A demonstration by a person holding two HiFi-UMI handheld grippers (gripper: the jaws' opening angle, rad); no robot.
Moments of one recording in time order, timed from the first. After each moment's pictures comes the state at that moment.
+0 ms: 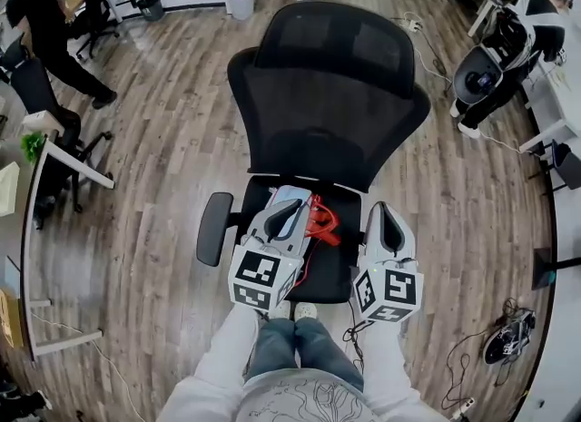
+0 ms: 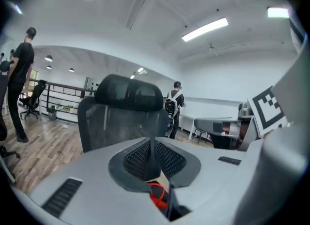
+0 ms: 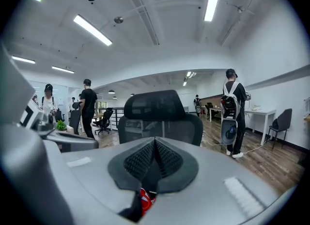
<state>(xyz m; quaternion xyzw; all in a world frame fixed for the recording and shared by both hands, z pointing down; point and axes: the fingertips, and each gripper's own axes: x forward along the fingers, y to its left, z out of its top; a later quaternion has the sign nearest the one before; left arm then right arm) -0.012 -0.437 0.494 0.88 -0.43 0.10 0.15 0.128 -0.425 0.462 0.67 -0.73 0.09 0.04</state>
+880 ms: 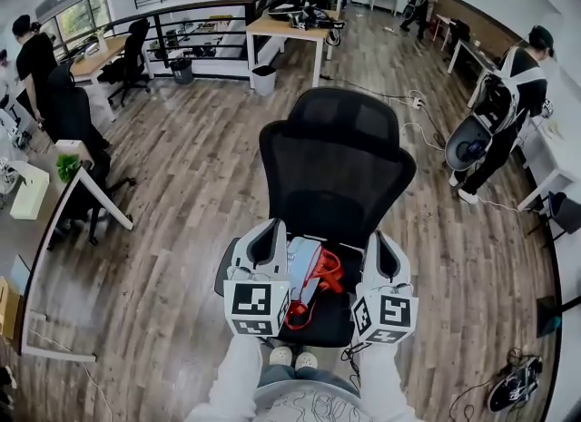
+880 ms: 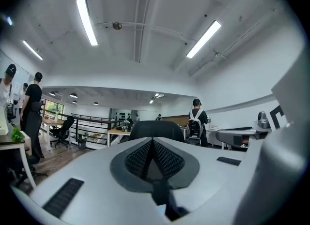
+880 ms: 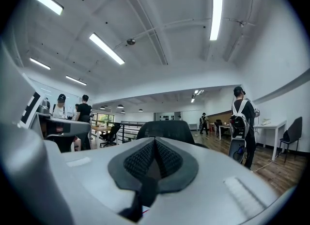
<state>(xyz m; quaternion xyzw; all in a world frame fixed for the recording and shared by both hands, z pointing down) -0.080 -0.393 0.334 0.82 -0.58 0.01 0.02 0.105 -0.380 0.347 0.64 -0.77 0.01 -0.03</state>
